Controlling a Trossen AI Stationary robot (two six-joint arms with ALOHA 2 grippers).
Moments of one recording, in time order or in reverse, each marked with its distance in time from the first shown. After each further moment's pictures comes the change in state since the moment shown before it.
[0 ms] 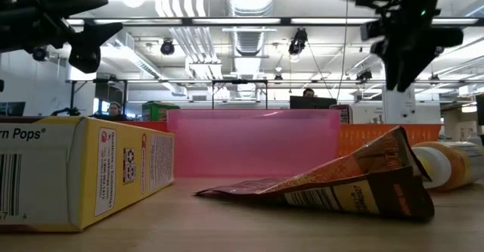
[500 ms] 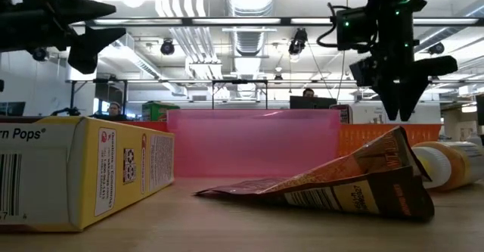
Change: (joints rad) left arm 0.000 0.000 0.000 0.007 -0.133 0.050; right arm -0.116 0.232 -0.024 0.040 -0.073 -0.249
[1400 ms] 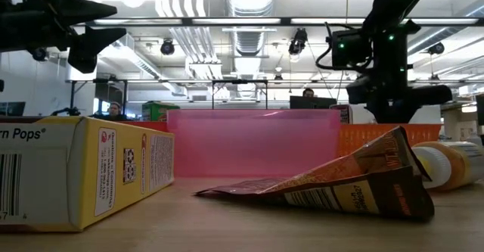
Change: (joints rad) left arm 0.000 0.000 0.000 0.002 -0.012 0.029; right arm -0.026 0.090 -0.098 0.210 0.038 -0.141
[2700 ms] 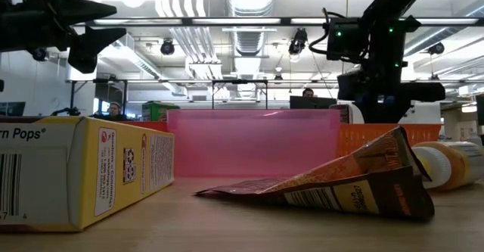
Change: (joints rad) left arm 0.000 0.000 0.000 -0.002 0.006 -0.006; right arm 0.104 -0.001 0.006 0.095 -0.071 0.041
